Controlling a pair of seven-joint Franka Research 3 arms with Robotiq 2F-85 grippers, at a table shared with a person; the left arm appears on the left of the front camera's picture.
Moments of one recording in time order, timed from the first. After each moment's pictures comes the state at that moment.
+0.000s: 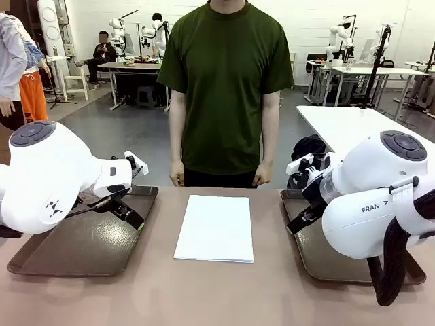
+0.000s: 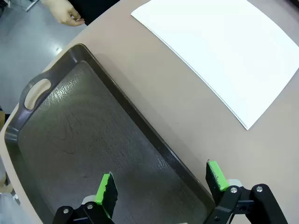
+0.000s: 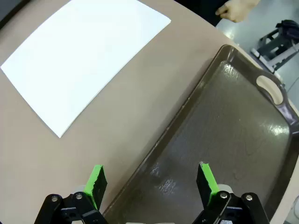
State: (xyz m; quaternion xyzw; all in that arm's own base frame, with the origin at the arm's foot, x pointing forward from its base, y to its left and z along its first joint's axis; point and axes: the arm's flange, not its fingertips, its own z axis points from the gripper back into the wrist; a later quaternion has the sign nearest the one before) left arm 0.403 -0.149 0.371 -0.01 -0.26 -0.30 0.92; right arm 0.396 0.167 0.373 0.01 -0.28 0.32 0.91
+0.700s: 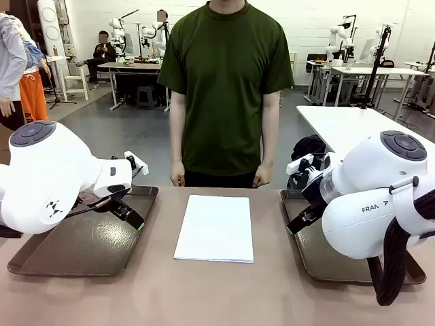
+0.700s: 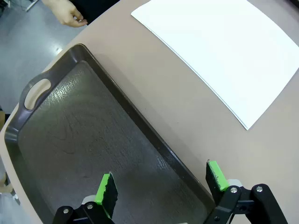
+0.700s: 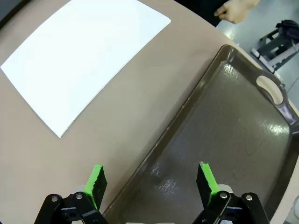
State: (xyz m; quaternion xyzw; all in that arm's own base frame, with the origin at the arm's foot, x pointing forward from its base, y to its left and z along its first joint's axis) left arm 0.403 -0.150 0.371 -0.01 -0.26 -0.30 0.92; right arm 0.396 0.167 0.373 0.01 -0.28 0.32 0.91
